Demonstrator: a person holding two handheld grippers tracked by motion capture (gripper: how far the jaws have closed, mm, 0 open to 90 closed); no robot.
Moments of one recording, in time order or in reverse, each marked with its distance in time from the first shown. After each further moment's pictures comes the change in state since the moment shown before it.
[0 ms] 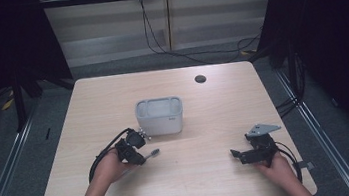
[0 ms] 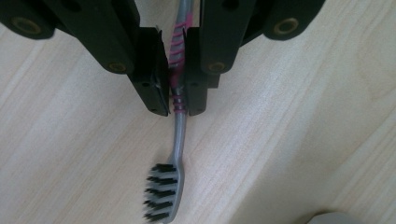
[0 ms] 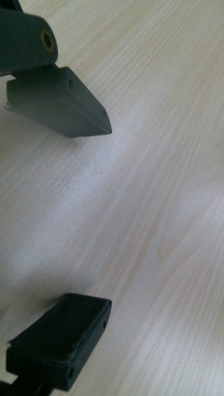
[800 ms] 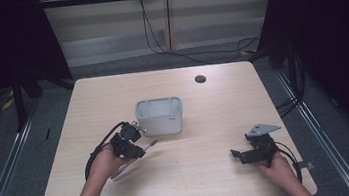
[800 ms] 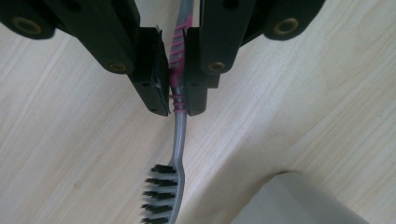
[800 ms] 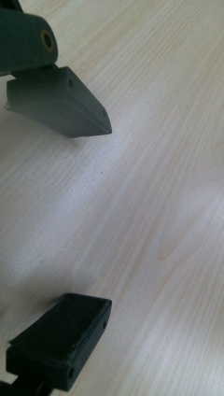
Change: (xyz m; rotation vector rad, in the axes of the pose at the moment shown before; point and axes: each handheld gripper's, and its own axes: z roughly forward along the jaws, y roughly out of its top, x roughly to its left) left arm 0.004 0.002 -0.029 -0.109 -0.001 -0.027; right arm 0.000 0.000 0.000 0.000 0.000 0.000
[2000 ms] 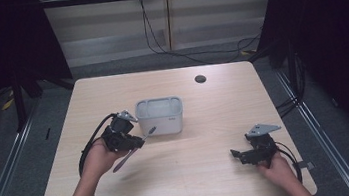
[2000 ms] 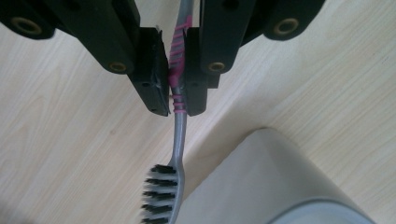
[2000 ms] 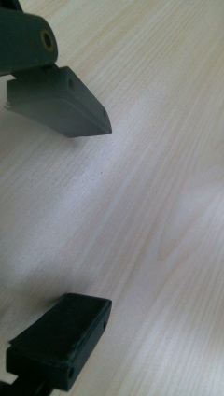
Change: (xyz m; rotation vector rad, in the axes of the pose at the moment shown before) left arm 0.002 0.004 -0.040 -0.190 -0.029 -0.041; right arm 0.000 0.000 0.000 0.000 -0.001 0.001
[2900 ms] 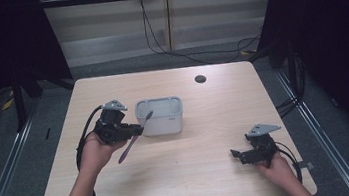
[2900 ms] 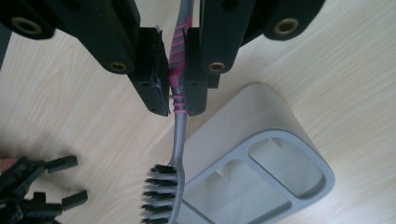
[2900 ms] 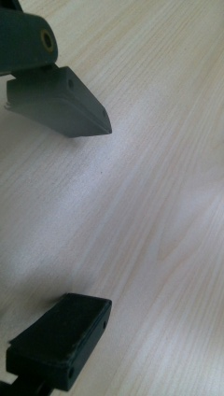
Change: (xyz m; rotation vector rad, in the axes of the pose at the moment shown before) left arm 0.005 0.008 -0.027 -0.216 -0.013 -0.075; right arm 0.000 0.000 0.000 0.000 0.000 0.000
